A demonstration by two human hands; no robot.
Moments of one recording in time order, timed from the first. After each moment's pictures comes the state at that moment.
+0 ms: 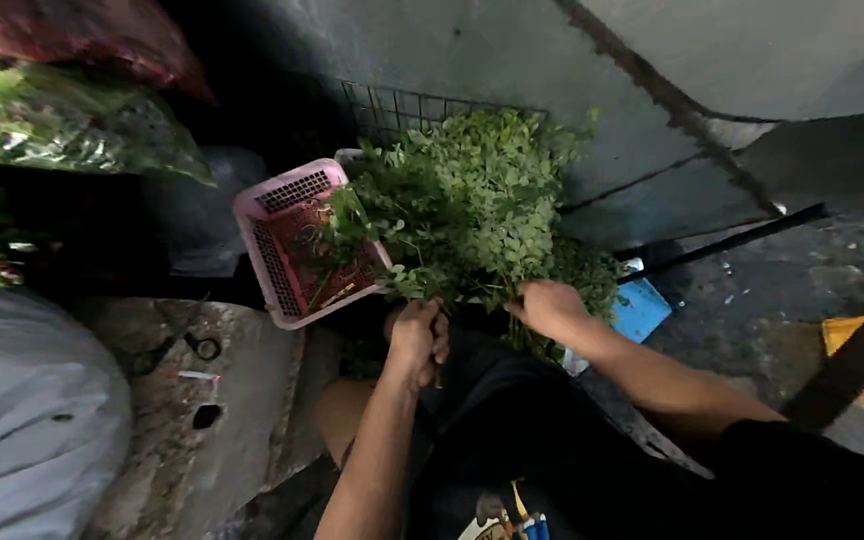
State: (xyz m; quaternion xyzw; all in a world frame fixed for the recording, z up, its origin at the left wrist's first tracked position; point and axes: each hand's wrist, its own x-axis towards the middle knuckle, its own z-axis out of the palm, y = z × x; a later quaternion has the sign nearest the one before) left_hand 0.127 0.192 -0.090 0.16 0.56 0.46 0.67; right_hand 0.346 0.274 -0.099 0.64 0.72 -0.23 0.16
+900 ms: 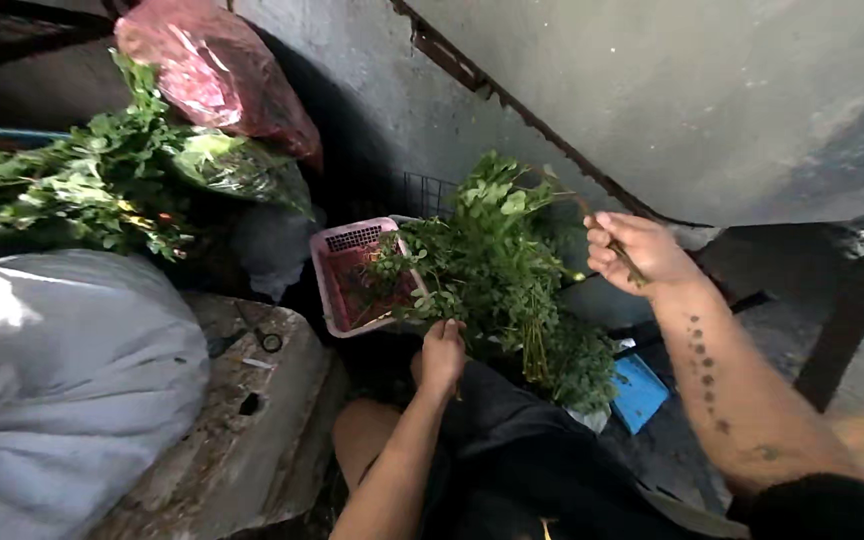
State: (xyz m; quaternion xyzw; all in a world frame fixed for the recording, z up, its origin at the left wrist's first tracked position) left_hand 0.117 0.167 -0.093 0.31 0.59 0.51 0.54; right_hand 0.368 0.278 0.067 0.43 0.55 -0.59 -0.41
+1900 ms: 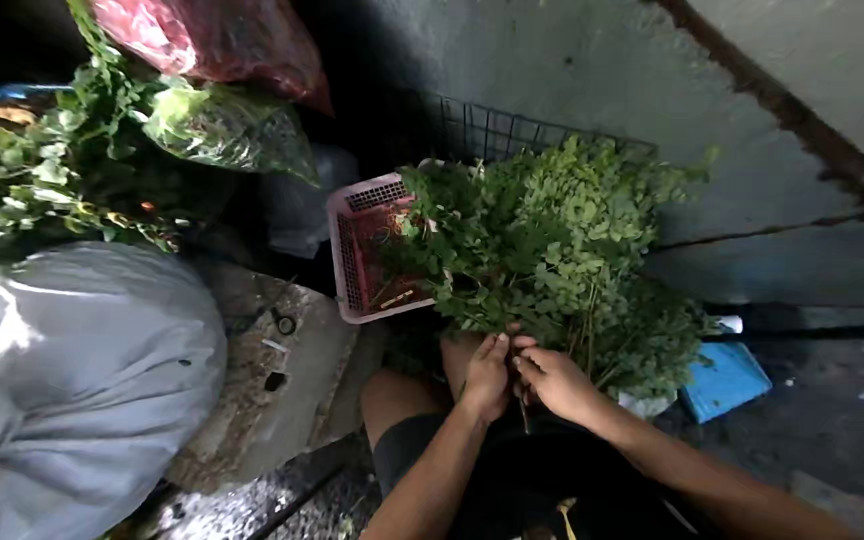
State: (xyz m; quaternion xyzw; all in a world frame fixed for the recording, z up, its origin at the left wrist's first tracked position) left_hand 0.171 0.189 -0.137 0.12 0.49 0.55 0.67; right_hand 0.304 0.238 -0.097 0.50 0.68 -0.53 0.05
